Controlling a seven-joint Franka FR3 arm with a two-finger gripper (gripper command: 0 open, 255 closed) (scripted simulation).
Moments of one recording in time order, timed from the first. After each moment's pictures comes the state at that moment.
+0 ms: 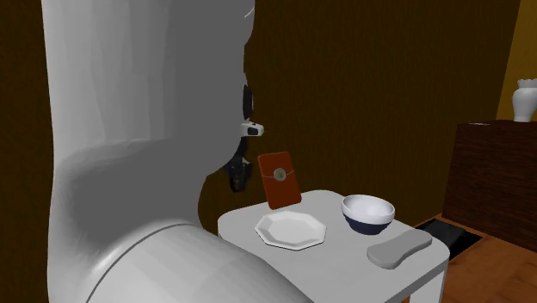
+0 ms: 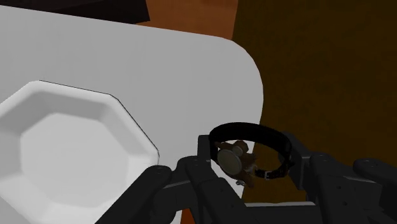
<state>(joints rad) 0.10 0.08 0.68 -2.16 -0.07 2.28 0.94</state>
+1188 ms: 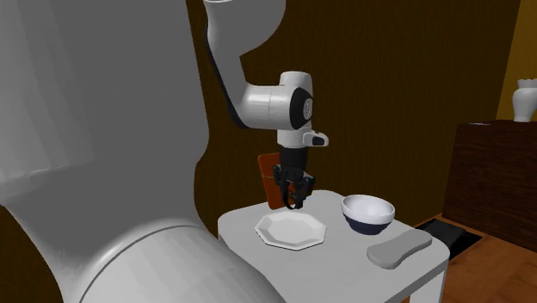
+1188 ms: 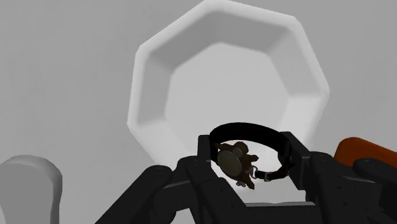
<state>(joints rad) -0.07 -0.14 0.48 -2.42 0.11 2.35 0.46</state>
